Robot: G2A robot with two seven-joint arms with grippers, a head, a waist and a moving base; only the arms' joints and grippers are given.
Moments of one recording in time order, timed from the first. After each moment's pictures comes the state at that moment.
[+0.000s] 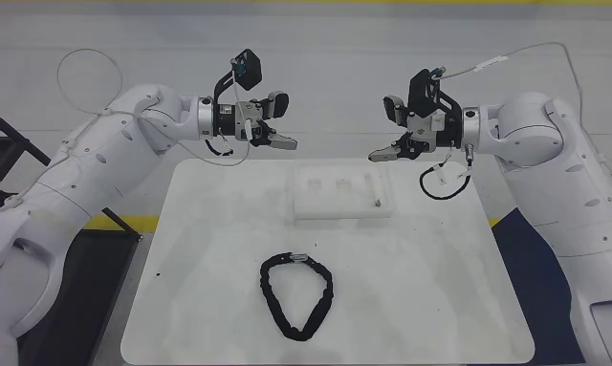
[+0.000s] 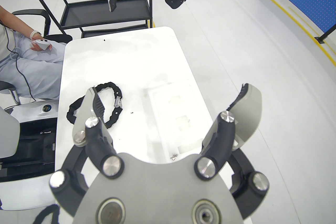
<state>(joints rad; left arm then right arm) 0.05 -0.94 -0.18 -1.01 0.10 -1.01 -0.25 -0.45 -1.00 0.95 -1.26 -0.29 -0.97 0.83</state>
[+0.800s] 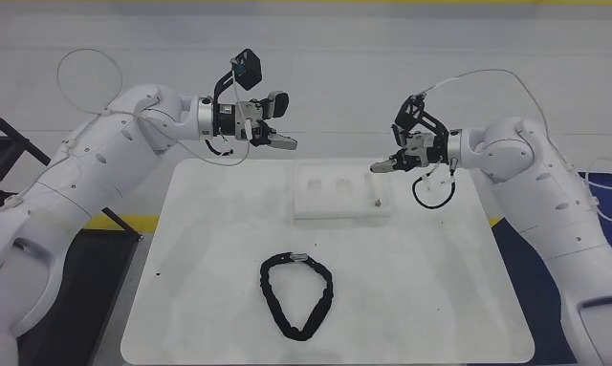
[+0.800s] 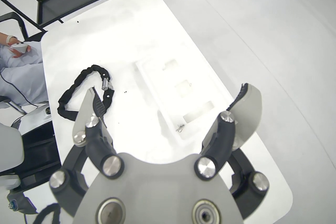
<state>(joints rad) 0.05 -0.94 -0.18 -1.01 0.10 -1.01 -0.25 -0.47 -1.02 0.85 -1.09 -0.38 -0.81 0.84</state>
